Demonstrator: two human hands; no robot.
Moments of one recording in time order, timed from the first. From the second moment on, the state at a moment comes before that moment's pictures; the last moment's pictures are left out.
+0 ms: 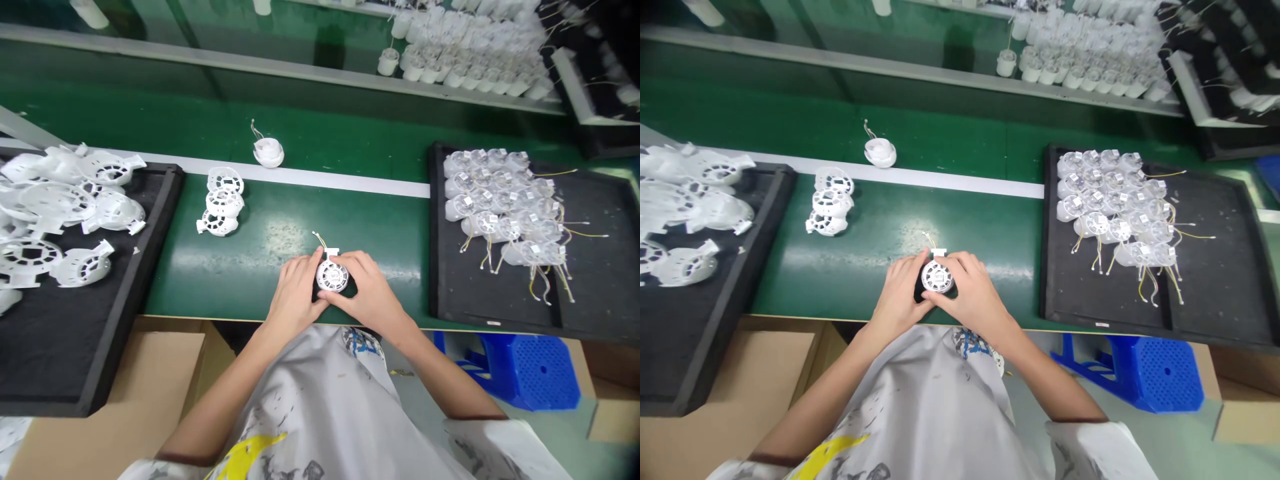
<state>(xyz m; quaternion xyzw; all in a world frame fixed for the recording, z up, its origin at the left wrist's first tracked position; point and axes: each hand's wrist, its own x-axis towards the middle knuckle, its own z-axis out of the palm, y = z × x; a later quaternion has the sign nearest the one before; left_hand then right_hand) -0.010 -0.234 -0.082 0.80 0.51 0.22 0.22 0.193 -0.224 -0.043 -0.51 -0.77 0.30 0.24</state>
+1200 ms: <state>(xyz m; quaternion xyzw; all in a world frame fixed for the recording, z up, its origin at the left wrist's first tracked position) 0.092 -0.013 -0.024 0.85 0.44 0.28 -0.04 0.462 -0.173 -0.010 -0.80 -0.57 -0.05 0.20</state>
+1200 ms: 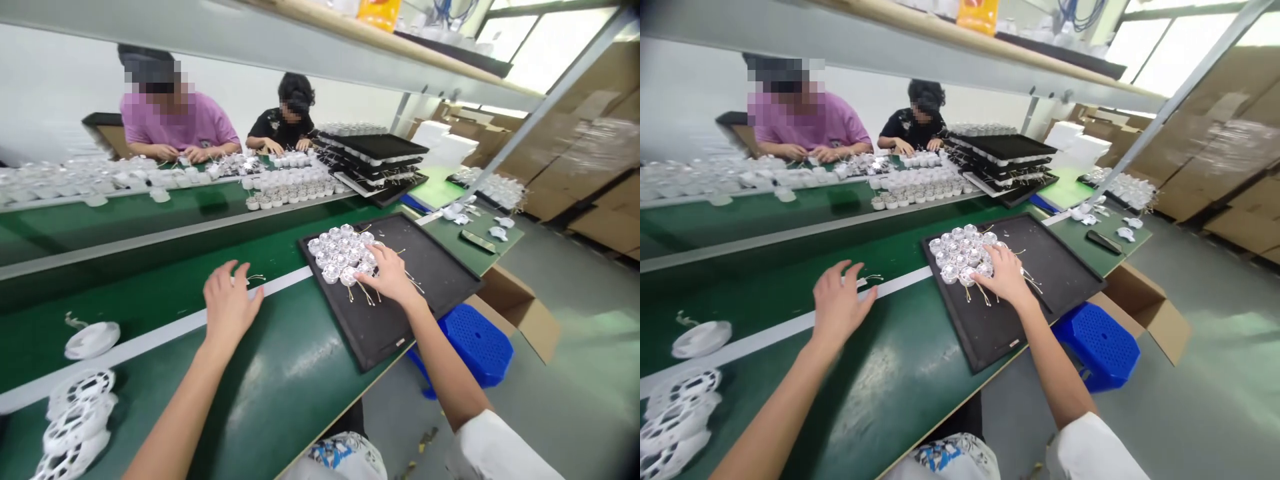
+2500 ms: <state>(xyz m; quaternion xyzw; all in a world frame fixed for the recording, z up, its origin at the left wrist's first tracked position) 0.314 -0.094 -0.024 0.94 0.34 0.06 0.06 0.486 -0.193 -0.043 -0.68 -0.72 -0.05 0.17</state>
